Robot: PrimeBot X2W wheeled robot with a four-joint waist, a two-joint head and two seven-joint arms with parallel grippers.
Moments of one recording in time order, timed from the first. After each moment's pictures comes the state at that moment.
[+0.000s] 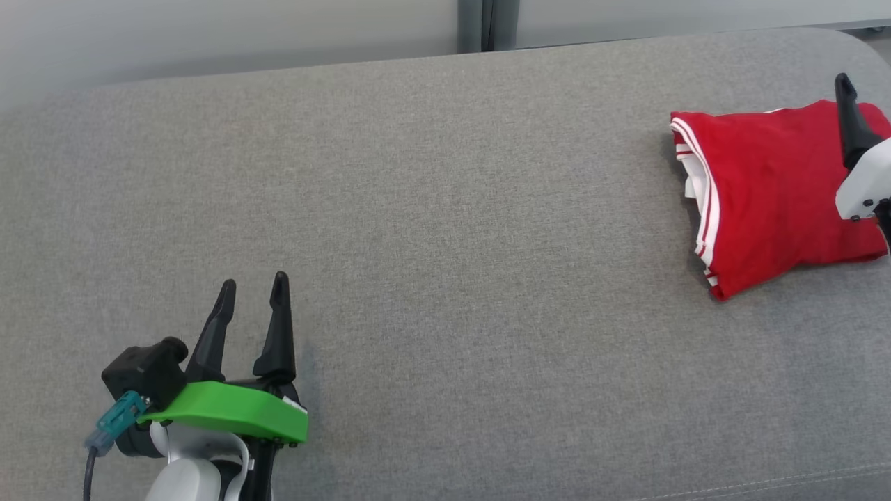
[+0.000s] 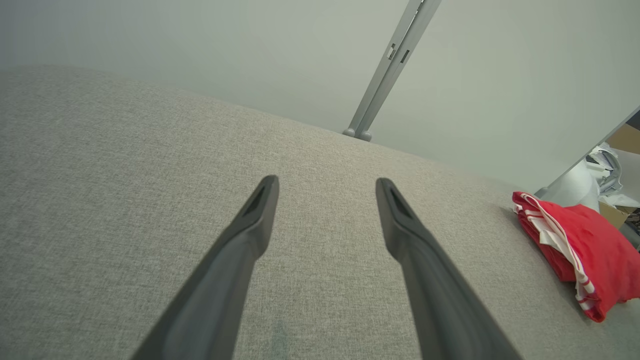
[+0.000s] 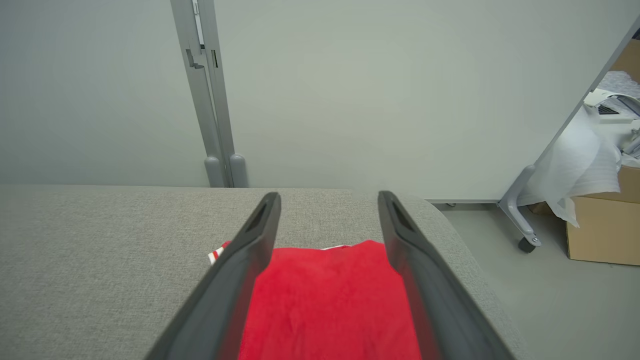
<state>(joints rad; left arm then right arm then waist) -0.05 0.08 -0.25 -0.02 -0.59 0.11 -0.15 -0.63 -0.57 0.41 0.57 0.56 -0.06 -0.07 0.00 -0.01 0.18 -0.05</state>
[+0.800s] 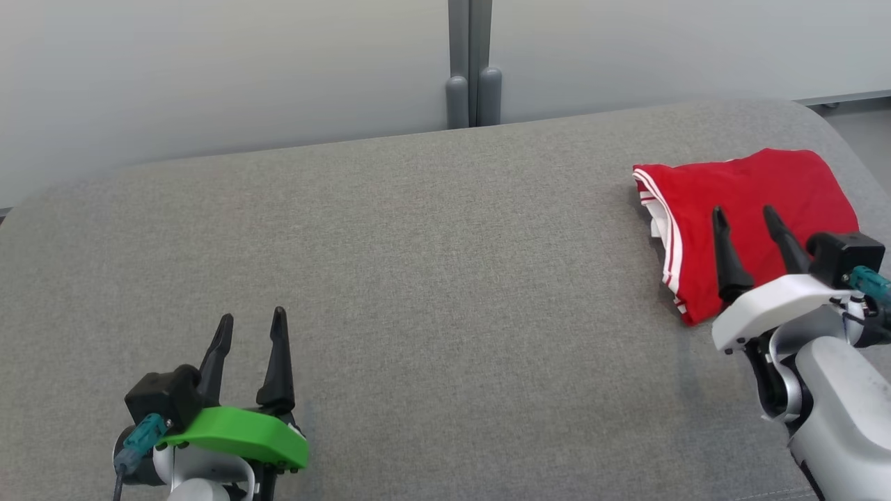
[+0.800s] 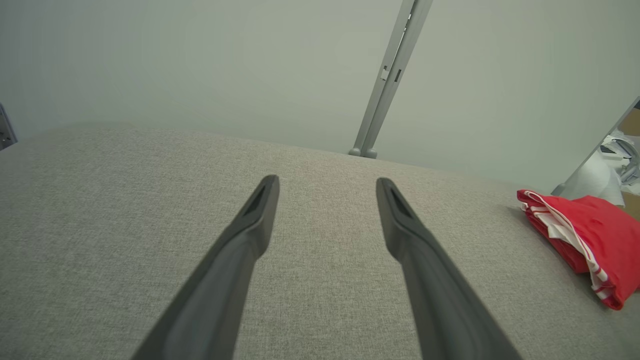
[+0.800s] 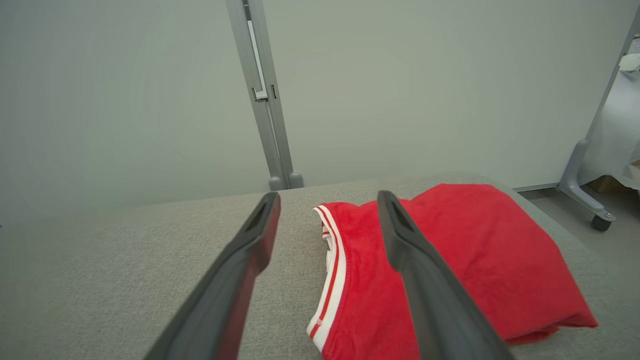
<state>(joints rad) -0.04 0.08 -0.26 0.12 -0.51 0.11 -0.21 -0.30 -0.34 0.37 0.41 0.54 -0.12 -0.25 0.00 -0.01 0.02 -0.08</state>
